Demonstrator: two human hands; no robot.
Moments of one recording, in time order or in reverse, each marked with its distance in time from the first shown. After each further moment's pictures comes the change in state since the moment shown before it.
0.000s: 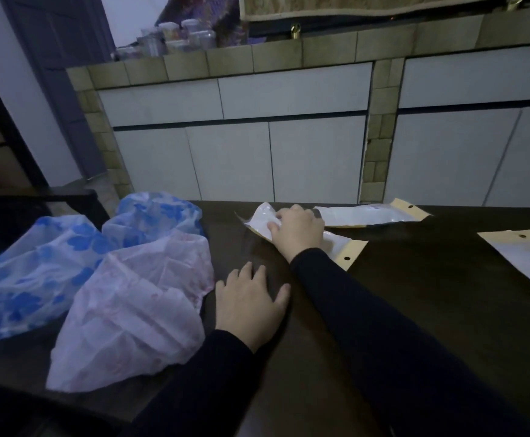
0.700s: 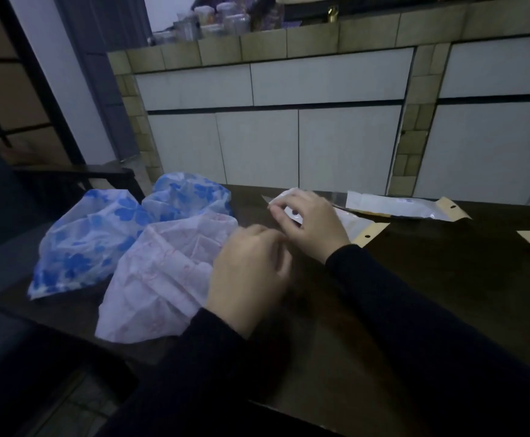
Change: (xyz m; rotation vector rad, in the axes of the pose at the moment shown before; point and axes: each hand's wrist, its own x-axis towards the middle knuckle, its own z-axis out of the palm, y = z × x) left_hand -0.038 -0.016 -0.061 -0.246 0.462 0.222; right_hand -0.031 -0.007 -0.023 0.554 0.158 -0.547
